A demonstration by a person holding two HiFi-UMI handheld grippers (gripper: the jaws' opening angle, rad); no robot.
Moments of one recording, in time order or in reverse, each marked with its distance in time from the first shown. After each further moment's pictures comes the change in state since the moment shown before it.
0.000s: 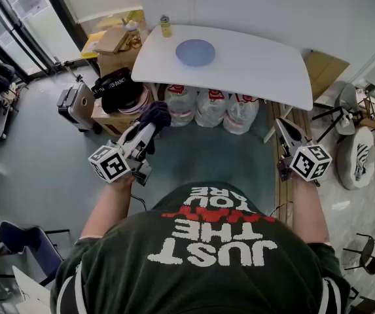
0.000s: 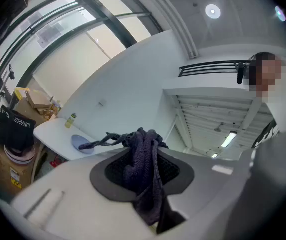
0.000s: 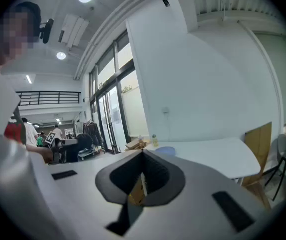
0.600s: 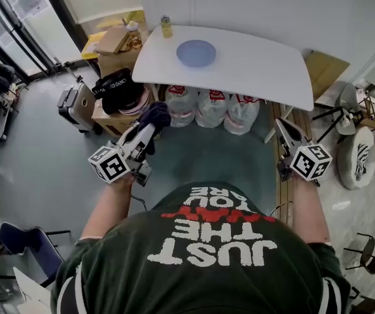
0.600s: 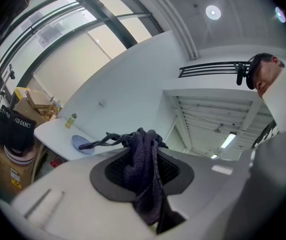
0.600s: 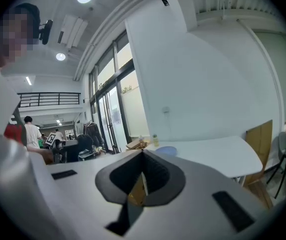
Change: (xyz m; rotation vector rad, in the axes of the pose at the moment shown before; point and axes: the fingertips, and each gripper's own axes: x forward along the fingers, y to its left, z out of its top) left arm -0.002 0.006 0.004 -0.002 -0.006 -0.013; right arm 0.006 0.003 -0.001 0.018 -0.001 0.006
